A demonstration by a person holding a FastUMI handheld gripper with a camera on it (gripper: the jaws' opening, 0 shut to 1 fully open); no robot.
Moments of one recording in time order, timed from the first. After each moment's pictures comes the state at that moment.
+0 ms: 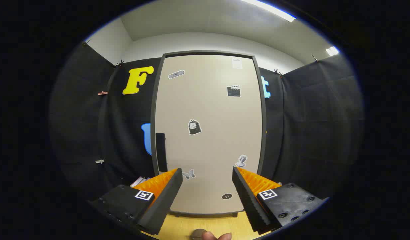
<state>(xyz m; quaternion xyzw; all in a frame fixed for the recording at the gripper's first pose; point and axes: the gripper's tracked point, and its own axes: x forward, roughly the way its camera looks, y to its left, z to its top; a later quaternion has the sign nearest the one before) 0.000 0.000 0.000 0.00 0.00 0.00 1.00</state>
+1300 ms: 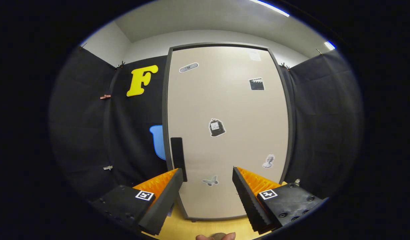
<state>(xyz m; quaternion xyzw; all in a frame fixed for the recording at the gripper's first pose) 0.065 0.076 -0.006 0.04 0.02 0.04 1.00</state>
